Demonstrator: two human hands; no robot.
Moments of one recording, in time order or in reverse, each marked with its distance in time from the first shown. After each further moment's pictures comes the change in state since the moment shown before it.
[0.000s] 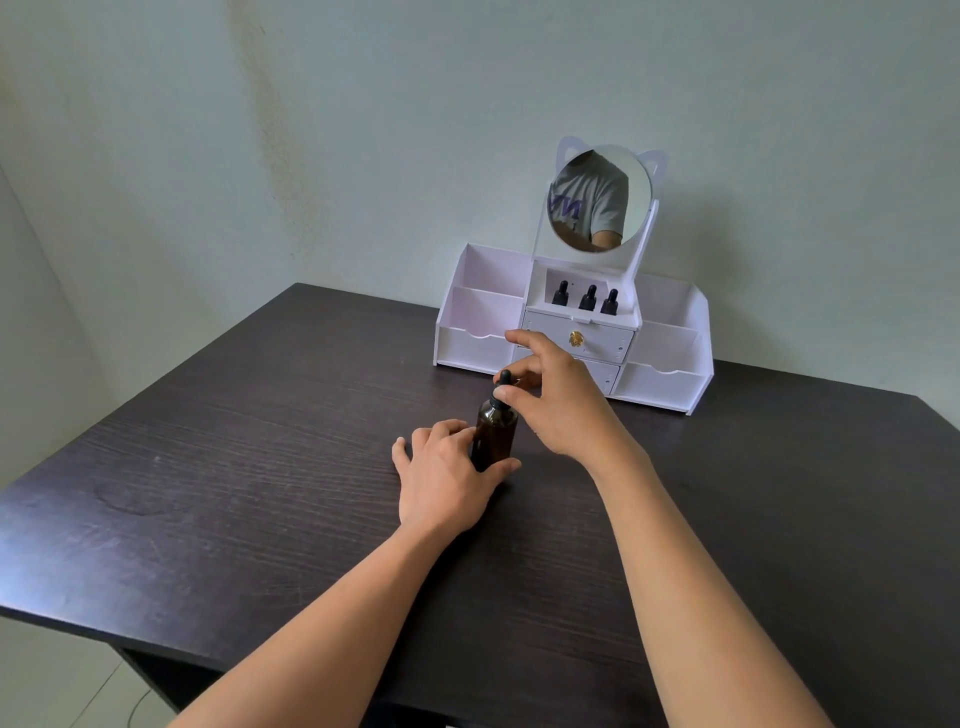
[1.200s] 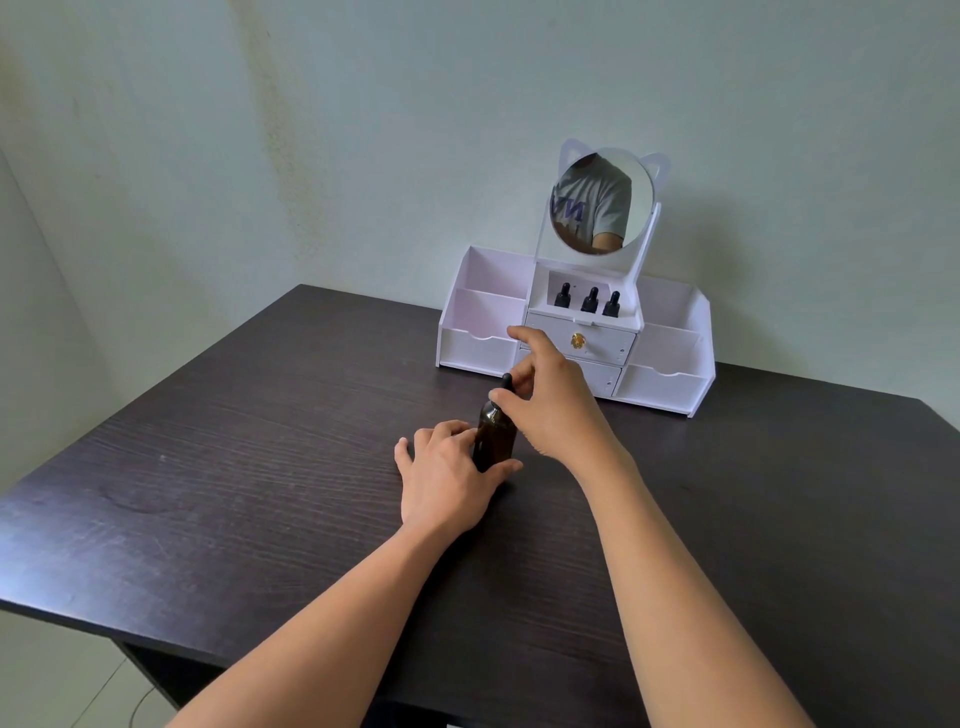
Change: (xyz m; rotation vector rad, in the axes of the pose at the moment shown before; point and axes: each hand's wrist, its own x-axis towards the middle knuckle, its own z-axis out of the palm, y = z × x) left_hand 0.000 0.001 -0.001 -0.012 0.002 -0.005; right_hand -0.001 -0.008 0.010 -0.021 0.097 -0.013
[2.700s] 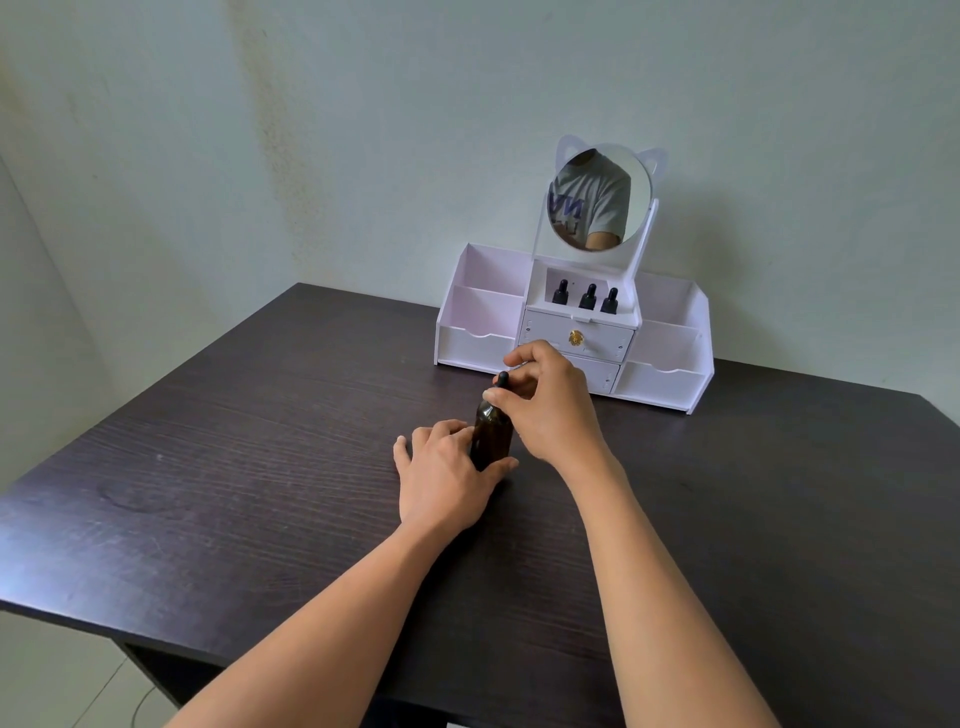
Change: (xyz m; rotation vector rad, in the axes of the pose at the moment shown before) left_hand -0.001 0.000 0.002 0.031 0.016 0.007; right_hand -0.004 0.008 0.011 0.123 0.098 0.102
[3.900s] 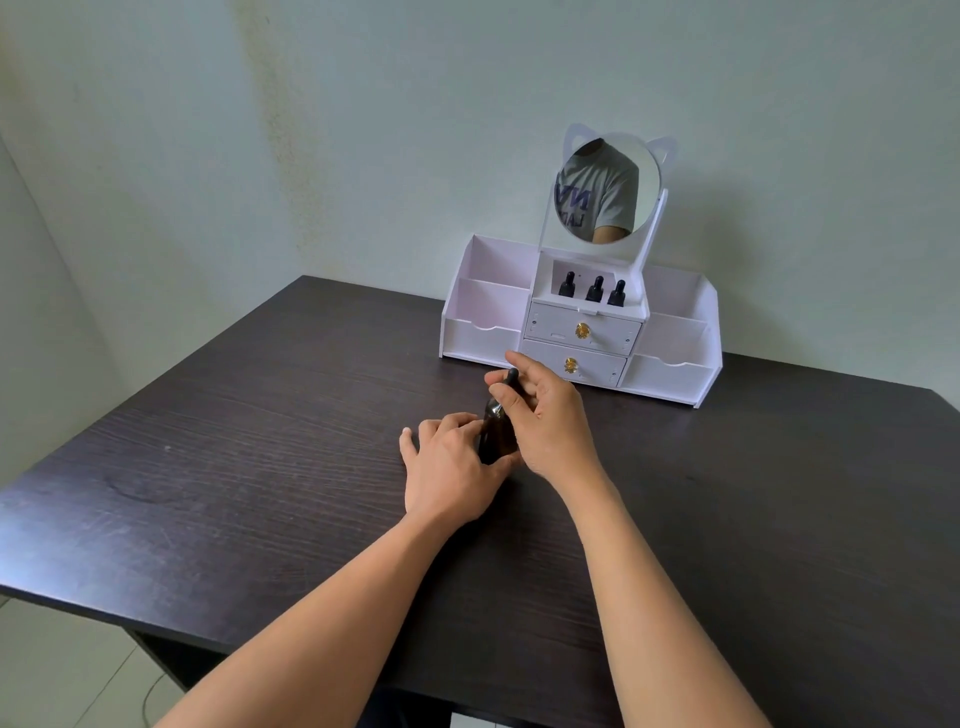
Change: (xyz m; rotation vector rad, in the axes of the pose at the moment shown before) left_hand -0.001 0.003 -0.005 -0.022 -0.053 0.019; right_hand -0.014 0.017 0.018 0.202 -0.039 0.012
